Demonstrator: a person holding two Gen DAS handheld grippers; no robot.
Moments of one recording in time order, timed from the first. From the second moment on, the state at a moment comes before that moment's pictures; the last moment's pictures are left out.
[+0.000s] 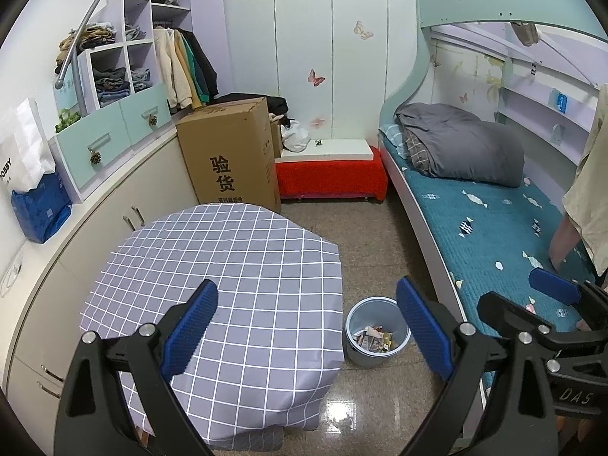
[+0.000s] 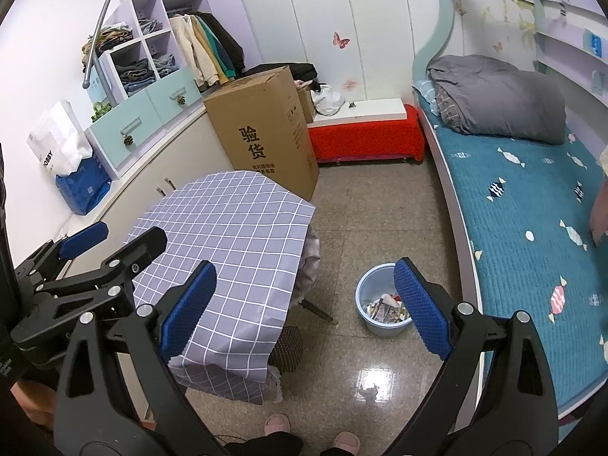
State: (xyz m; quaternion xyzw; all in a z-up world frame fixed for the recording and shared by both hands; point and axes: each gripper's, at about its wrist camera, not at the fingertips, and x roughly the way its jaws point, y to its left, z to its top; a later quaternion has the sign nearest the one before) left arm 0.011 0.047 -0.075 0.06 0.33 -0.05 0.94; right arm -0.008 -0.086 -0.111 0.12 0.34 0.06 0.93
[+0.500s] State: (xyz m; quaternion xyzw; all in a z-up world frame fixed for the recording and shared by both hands) left arm 0.017 0.048 -0.072 0.06 0.33 -0.05 0.94; right arm -0.003 -0.087 -0.113 0.13 0.34 0.06 0.93
